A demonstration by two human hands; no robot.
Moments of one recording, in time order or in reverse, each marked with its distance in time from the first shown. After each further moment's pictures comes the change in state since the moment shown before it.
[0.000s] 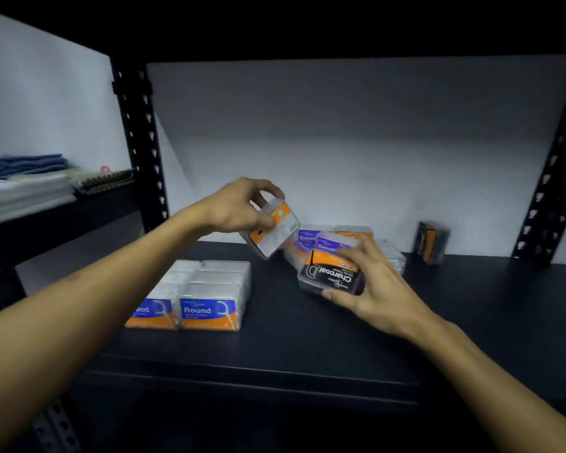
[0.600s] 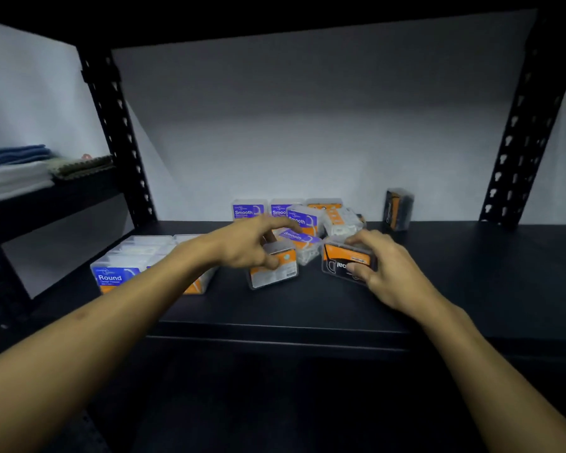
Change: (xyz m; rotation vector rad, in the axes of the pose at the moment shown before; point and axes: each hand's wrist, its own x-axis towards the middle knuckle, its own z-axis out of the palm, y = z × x) left_hand -0.041 0.046 0.096 0.190 -0.267 0.066; right_hand -0.057 0.060 -0.038 0.028 0.054 0.104
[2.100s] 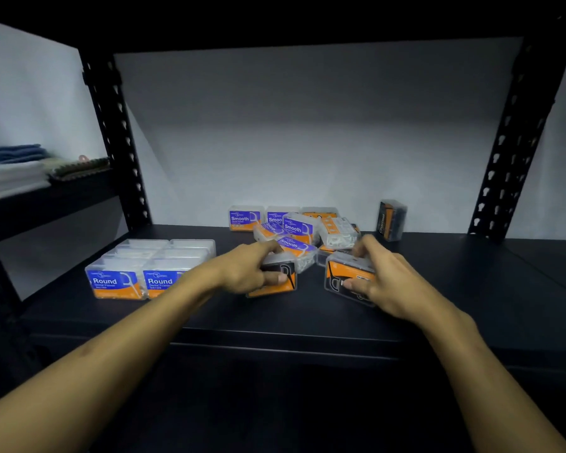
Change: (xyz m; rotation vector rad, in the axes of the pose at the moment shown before) left_hand -0.009 0.000 0.025 -0.026 -0.020 -0.185; right_hand -0.002 -0.021 -0.023 -0.079 -0.211 0.235
